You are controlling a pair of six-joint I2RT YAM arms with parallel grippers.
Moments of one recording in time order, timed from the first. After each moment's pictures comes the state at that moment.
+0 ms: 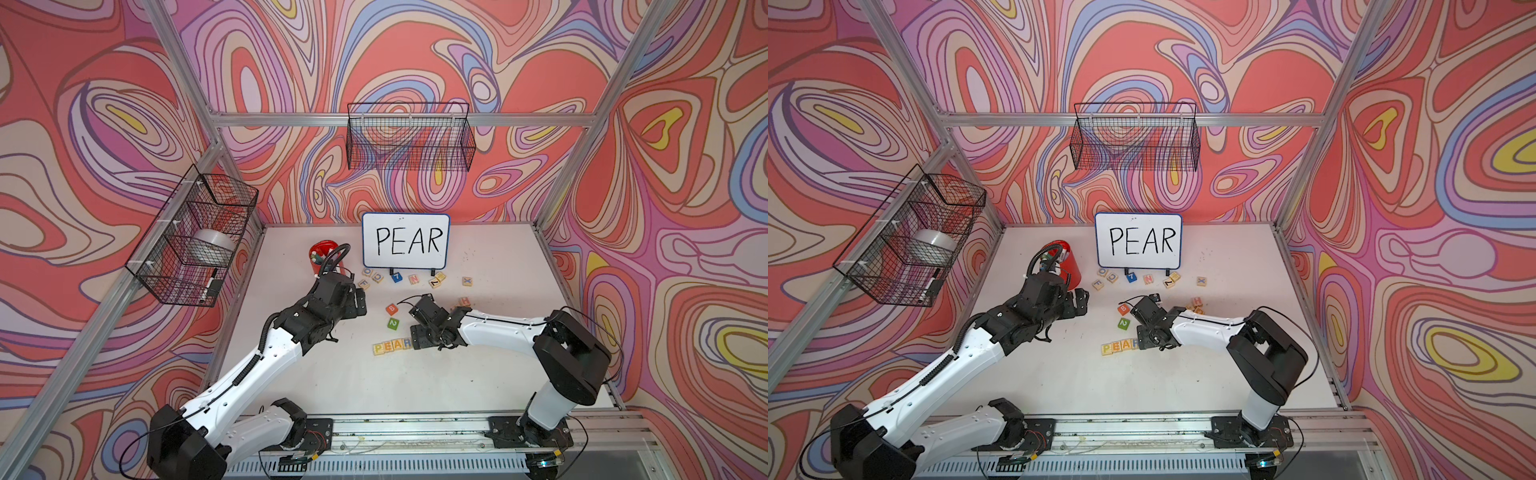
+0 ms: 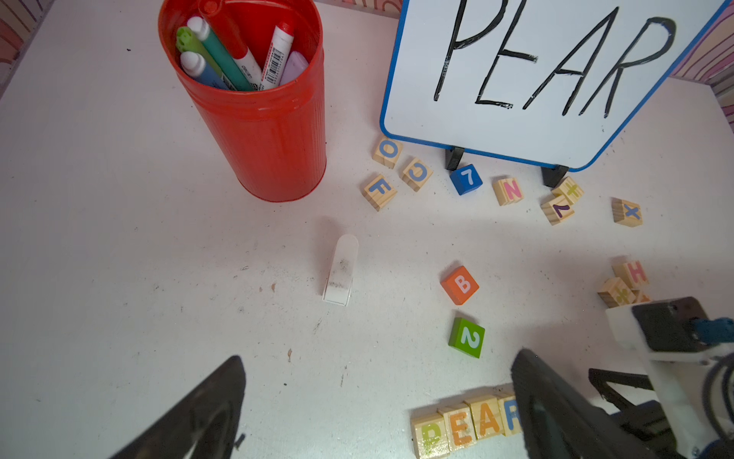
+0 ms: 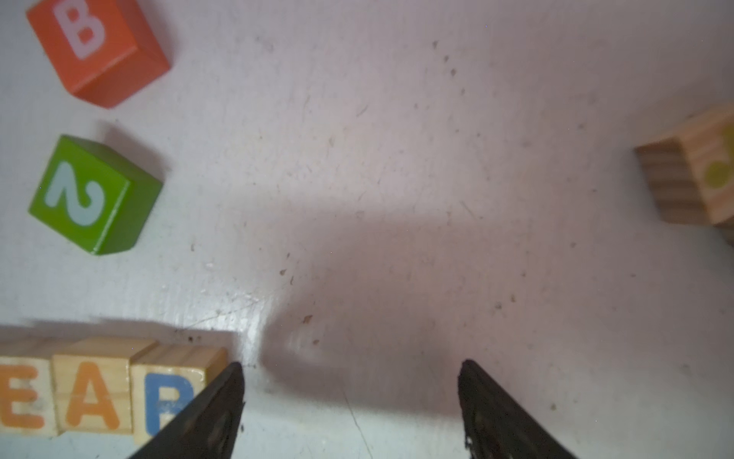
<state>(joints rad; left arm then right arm) -0.56 1.09 0.91 -0.60 -0.30 -0.56 0.83 1.68 0.95 -0.48 0.22 0.61</state>
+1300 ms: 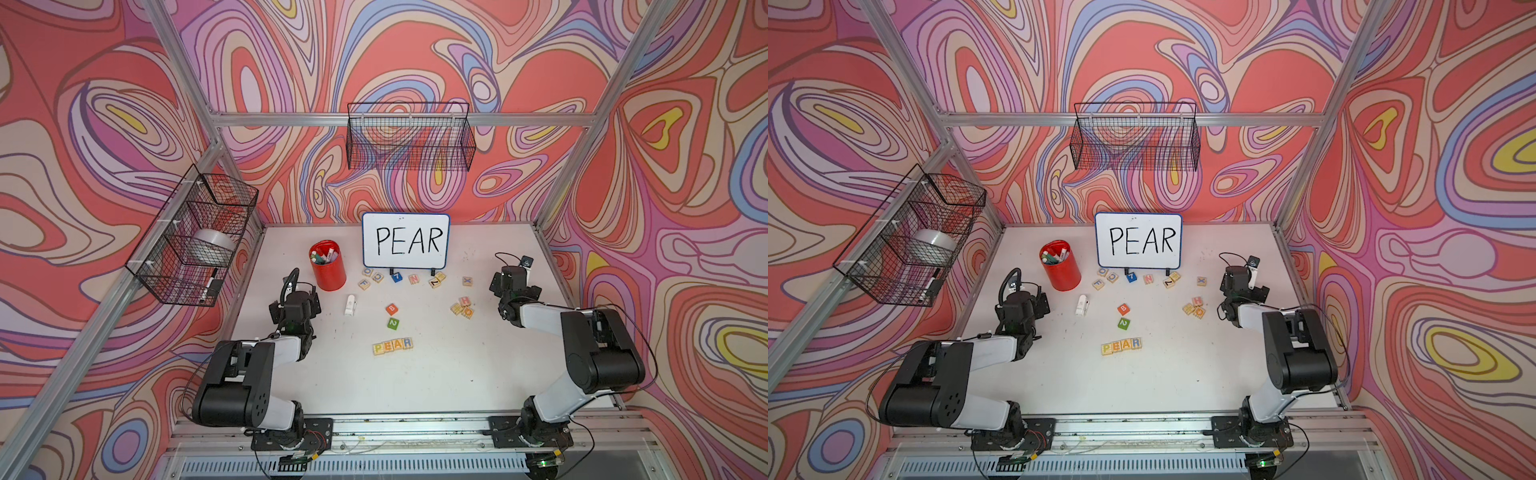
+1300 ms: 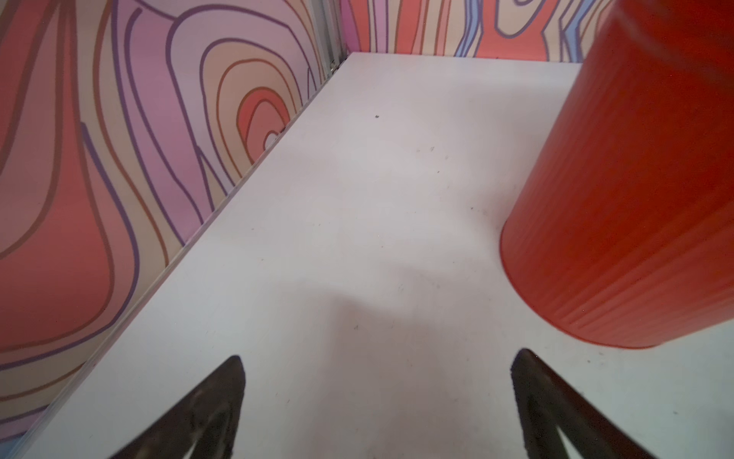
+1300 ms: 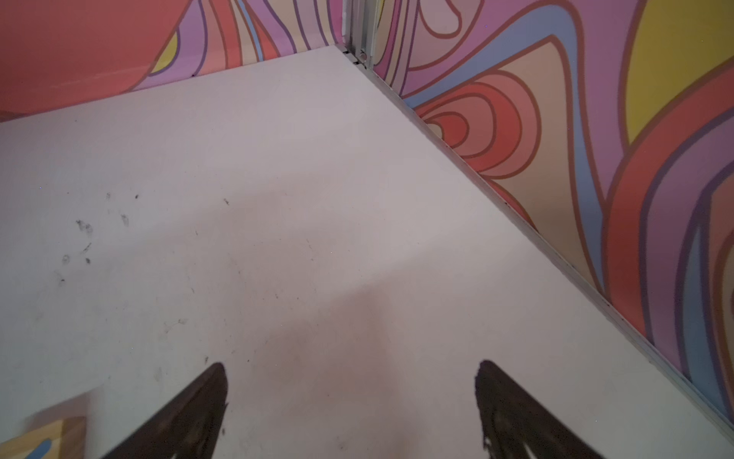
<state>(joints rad) -0.05 1.46 0.38 0.60 -0.43 -0.12 0.05 1.65 0.68 0.36 0.52 0.24</state>
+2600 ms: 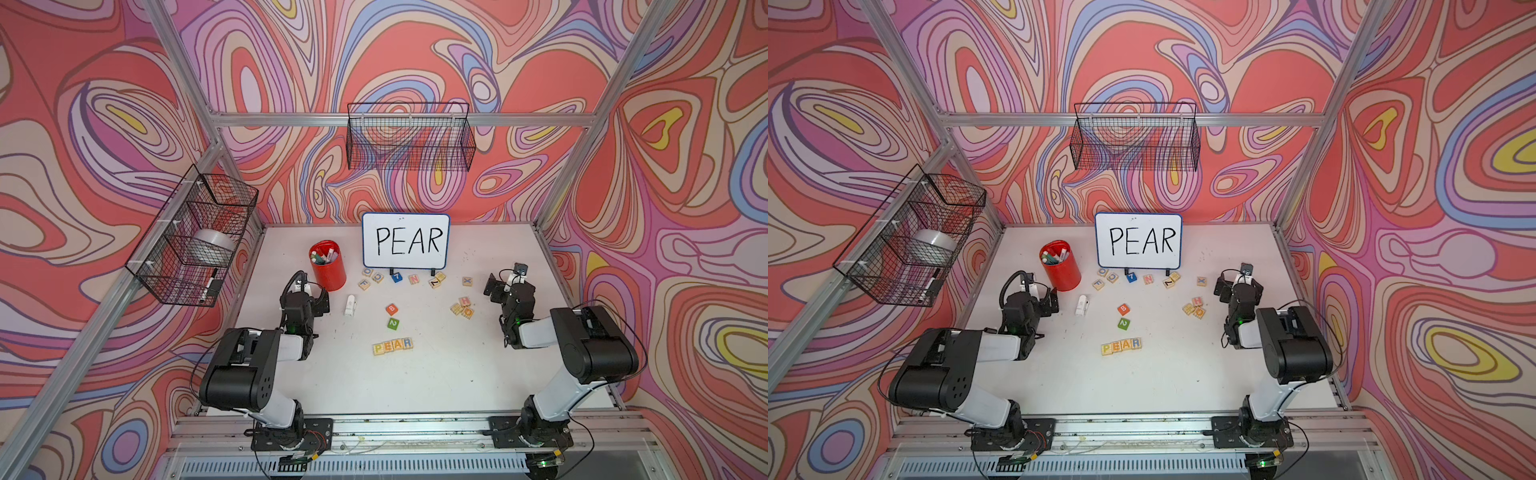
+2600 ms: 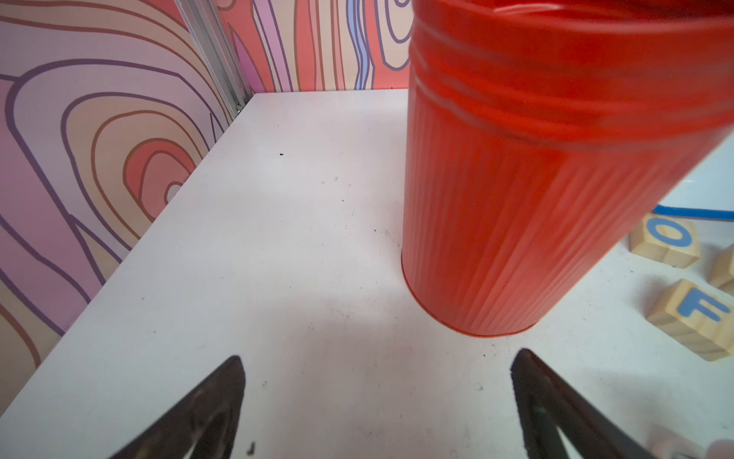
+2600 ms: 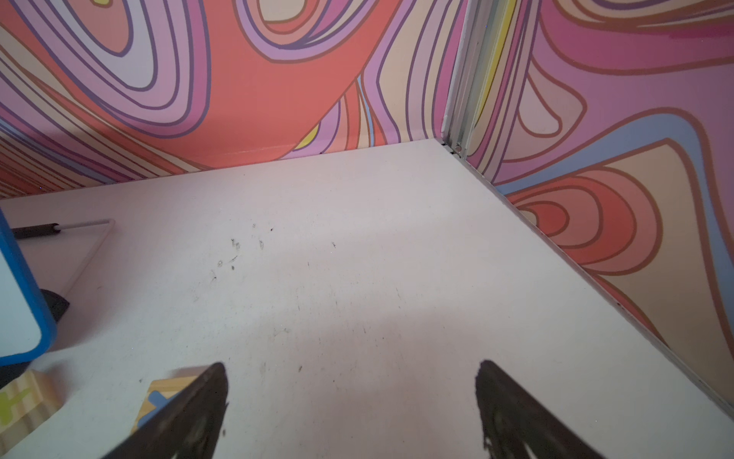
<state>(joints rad) -0.05 1.54 0.37 0.79 -0.21 -0.02 0.03 1.70 0.45 0.98 0.25 0.07</state>
